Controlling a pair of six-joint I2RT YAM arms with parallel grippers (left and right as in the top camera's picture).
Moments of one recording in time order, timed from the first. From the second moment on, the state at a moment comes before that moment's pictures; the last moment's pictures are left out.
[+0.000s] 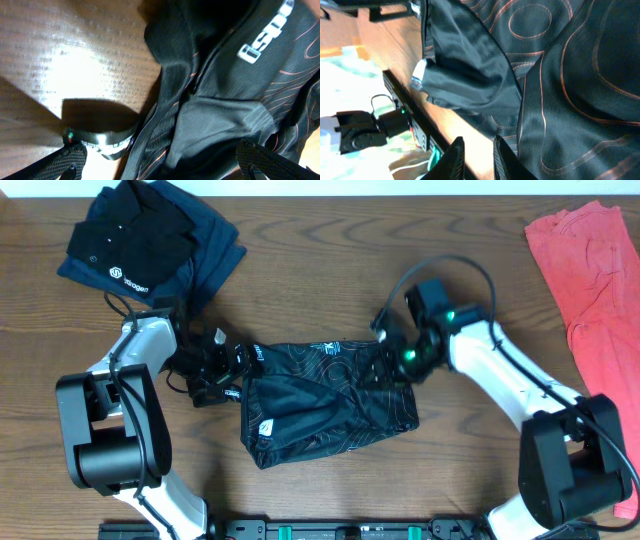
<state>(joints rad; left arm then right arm) 0.14 1.89 1.10 -0.96 0.53 -0.17 0.35 1.75 1.08 -0.77 -0.80 0.16</state>
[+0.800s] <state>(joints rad) 0.14 1.89 1.10 -0.98 0.52 -0.17 0.35 1.58 0.96 -0.87 -0.66 0.34</state>
